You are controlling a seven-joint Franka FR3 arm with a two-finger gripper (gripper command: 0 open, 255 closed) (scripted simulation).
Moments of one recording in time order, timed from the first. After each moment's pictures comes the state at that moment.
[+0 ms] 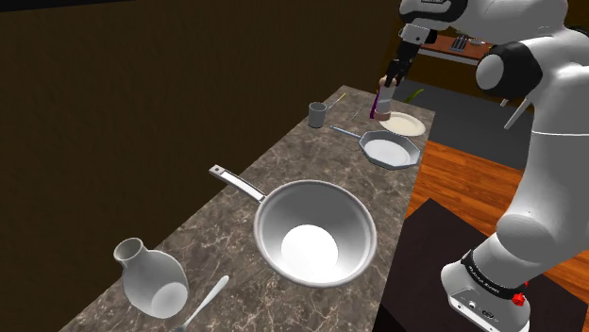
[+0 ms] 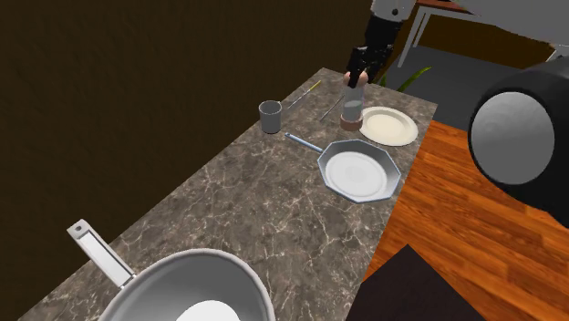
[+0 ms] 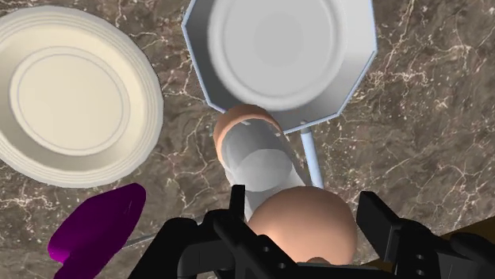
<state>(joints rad) -0.32 0.52 -0.30 -1.19 0.30 1.62 -0.64</state>
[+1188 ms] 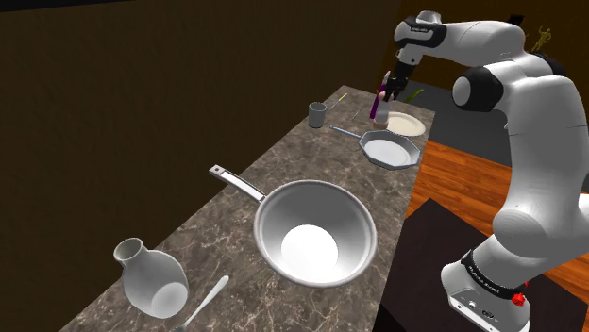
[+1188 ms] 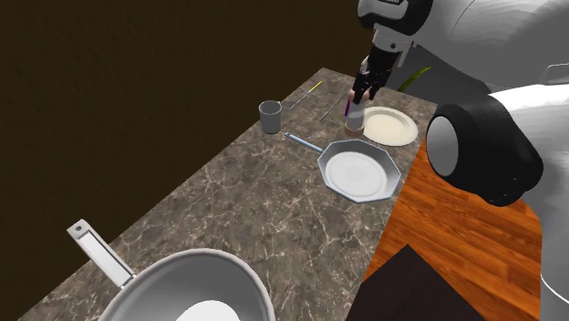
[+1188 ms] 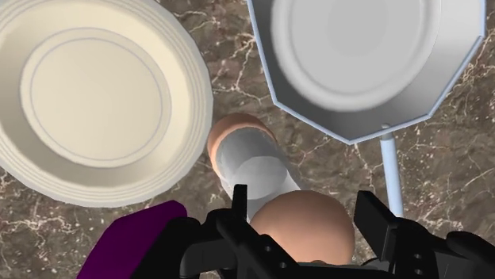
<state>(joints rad) -0.42 0.77 -0.29 -1.02 0.35 1.68 -0.72</state>
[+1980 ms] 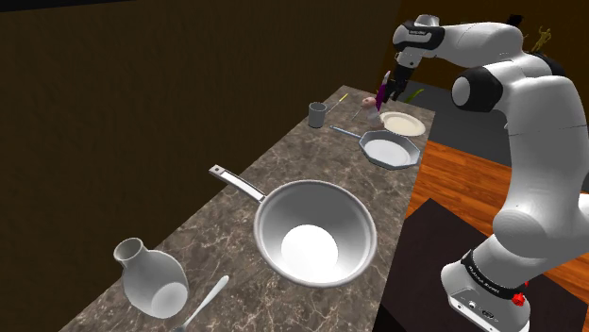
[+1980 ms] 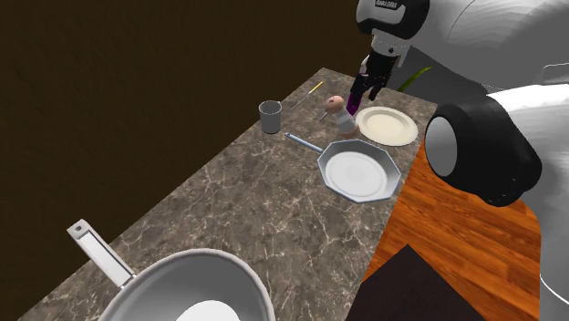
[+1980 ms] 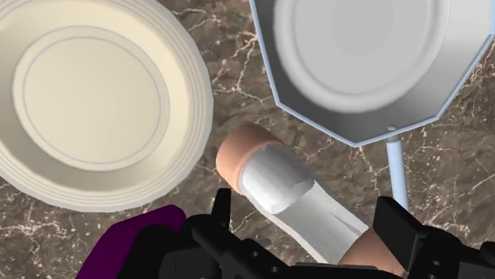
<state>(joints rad) -0.42 0.77 -0.29 -1.05 0.35 1.70 -0.73</state>
